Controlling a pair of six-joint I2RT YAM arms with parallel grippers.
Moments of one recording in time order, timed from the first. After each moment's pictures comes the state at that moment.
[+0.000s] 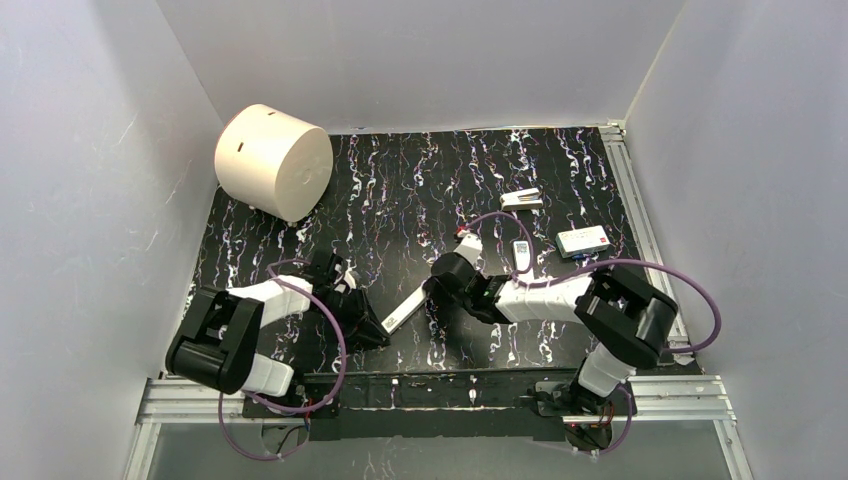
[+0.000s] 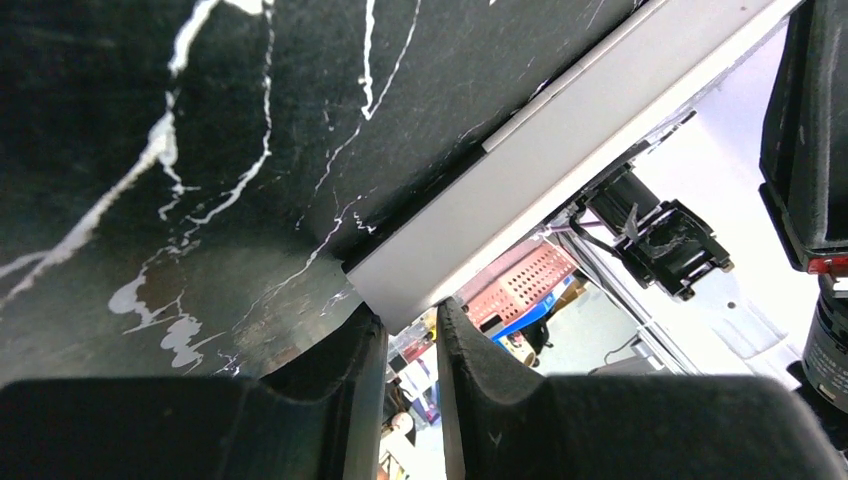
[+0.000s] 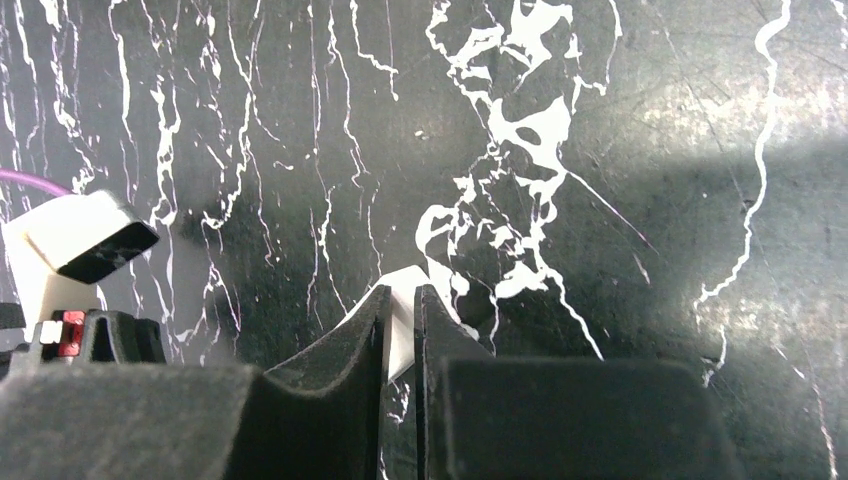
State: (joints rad) left arm -0.32 1.42 0.47 -0.40 0.73 -0.79; right arm 1.05 1.63 0.74 0.16 0.33 1.06
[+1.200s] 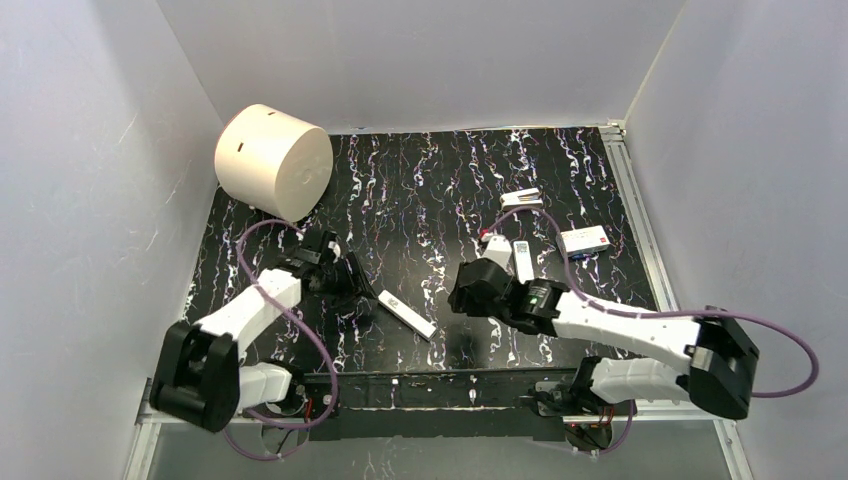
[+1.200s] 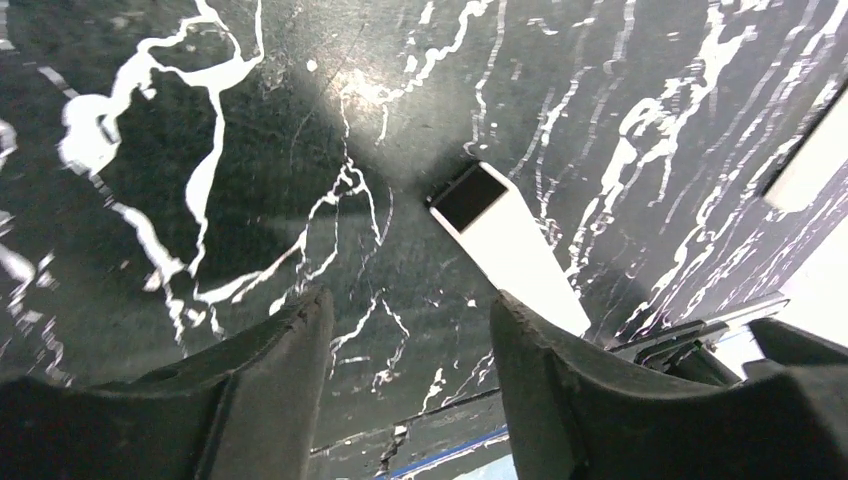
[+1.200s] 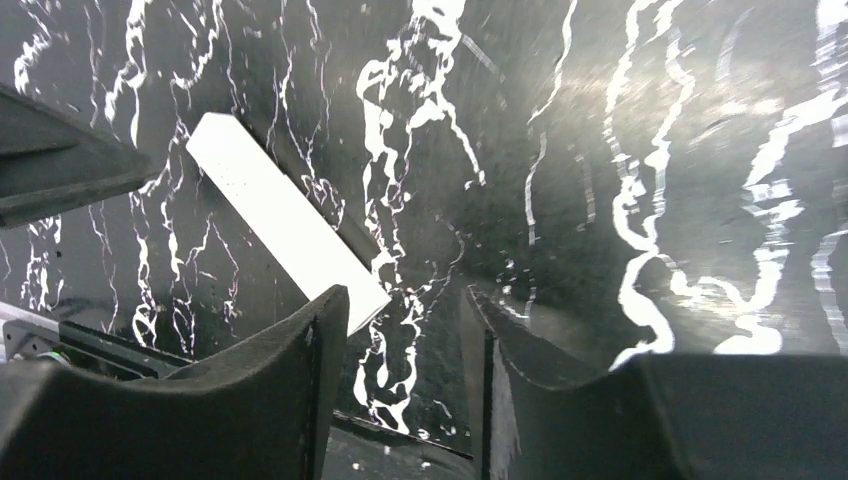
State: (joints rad) left arm -0.33 1.27 0.62 -0.50 0.29 -0.73; right arm 1.11 1.21 0.73 -0.38 0.34 0.98
